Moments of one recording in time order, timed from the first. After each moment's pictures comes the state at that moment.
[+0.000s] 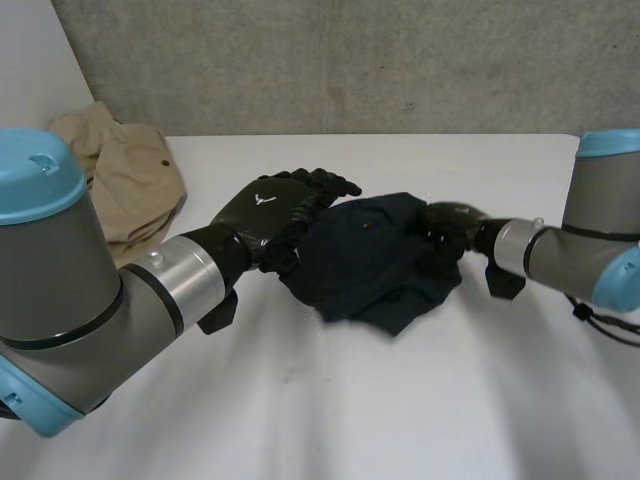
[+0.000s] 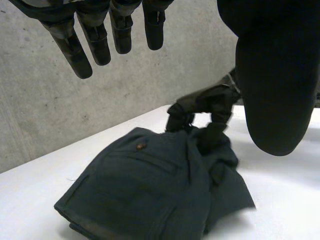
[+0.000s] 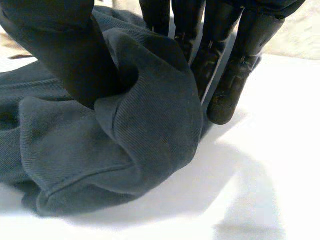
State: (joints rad) left arm 4.16 -1.82 -1.50 3.15 -1.23 3.12; right arm 1.79 -0.71 0.92 0.29 1.01 3.04; left_hand 0.21 0.21 0.21 0.20 0.05; right_hand 0.92 1.20 1.19 1.20 0.95
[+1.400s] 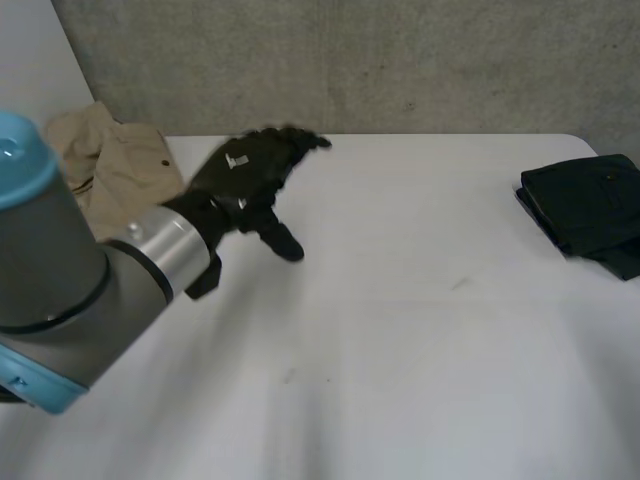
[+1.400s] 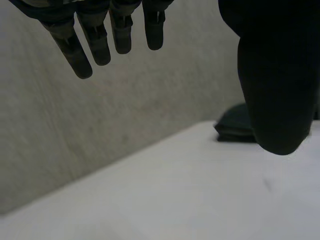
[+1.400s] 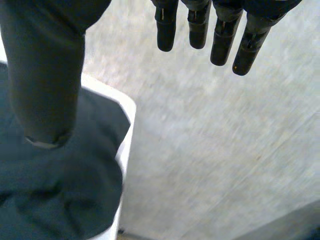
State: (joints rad) left arm 4.19 -1.79 -1.49 3.24 -1.32 3.12; right arm 1.28 -0.61 0.31 0.50 1.37 2.79; left_hand 0.21 0.21 0.21 0.20 0.05; right_hand 0.22 0.22 0.22 0.24 0.07
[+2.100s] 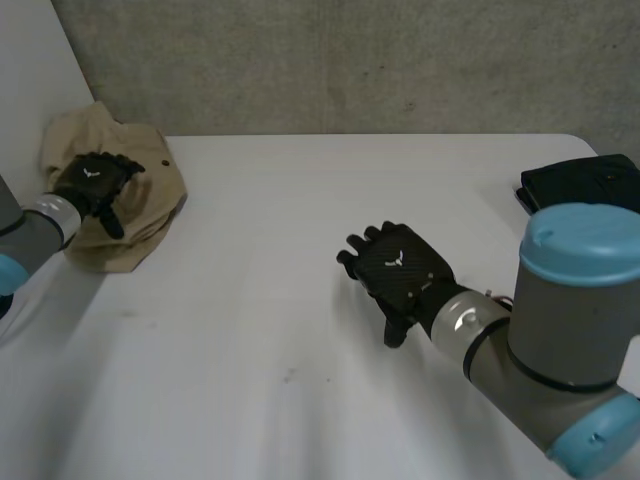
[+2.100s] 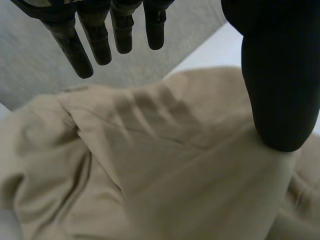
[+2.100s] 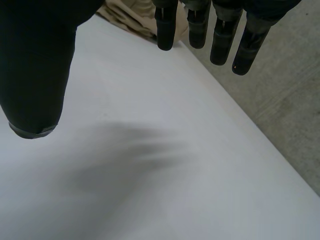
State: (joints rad) left arm 4.78 -2.54 -0.83 3.16 -1.16 3.65; right arm 2.15 -1.21 1.62 -0.09 1.34 2.63; left_hand 0.21 0.21 0.21 0.20 0.05; right_hand 0.21 0.22 0.22 0.24 0.07
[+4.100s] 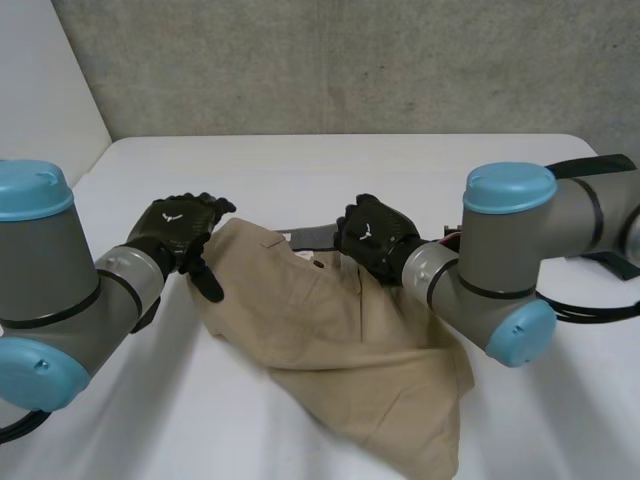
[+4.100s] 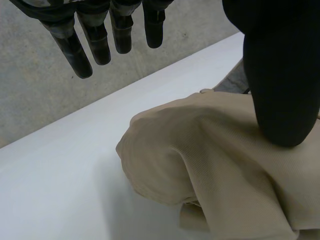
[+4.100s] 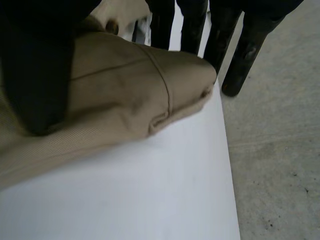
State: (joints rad) left arm 4.35 -1.91 -1.58 3.19 -1.50 3.31; right arm 2.11 -0.83 1.12 0.01 1.26 2.08; left_hand 0.19 0.20 0.21 0.20 0.05; right_hand 0.38 0.43 0.42 0.43 0.25
